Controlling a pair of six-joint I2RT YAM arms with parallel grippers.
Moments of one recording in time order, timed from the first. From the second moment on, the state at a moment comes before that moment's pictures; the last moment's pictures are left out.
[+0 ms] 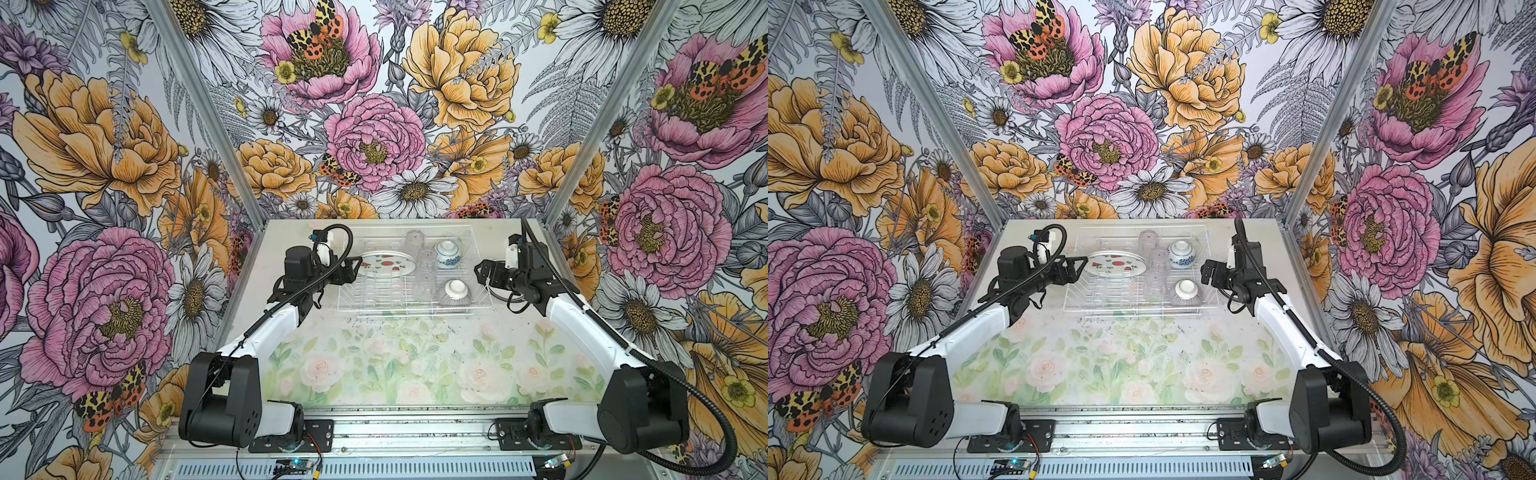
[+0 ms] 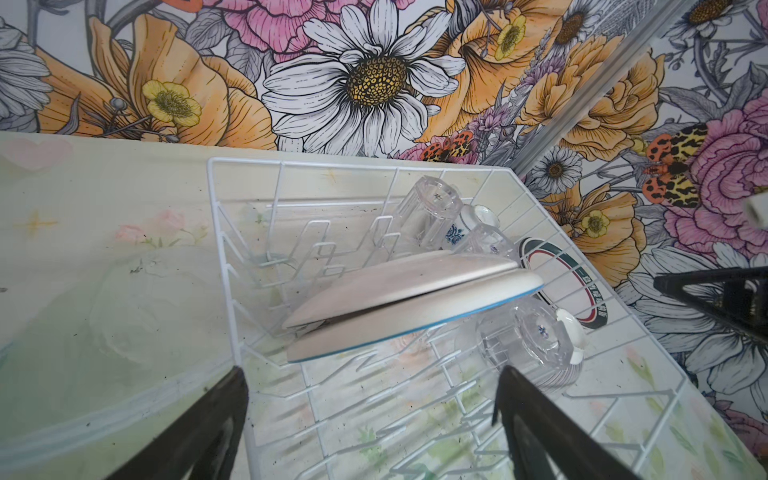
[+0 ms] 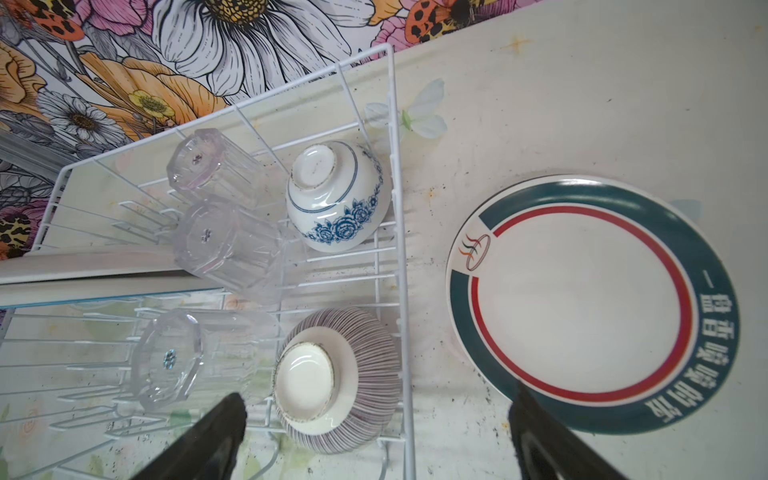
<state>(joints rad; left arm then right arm) -0.13 1.37 0.81 0.18 0.44 -0.23 0.13 1.29 0.95 -0.38 -0.18 0.31</state>
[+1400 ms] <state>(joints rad) -0.20 1.72 1.10 0.12 0.60 0.10 0.21 1.31 1.01 -0.35 -0.24 0.29</state>
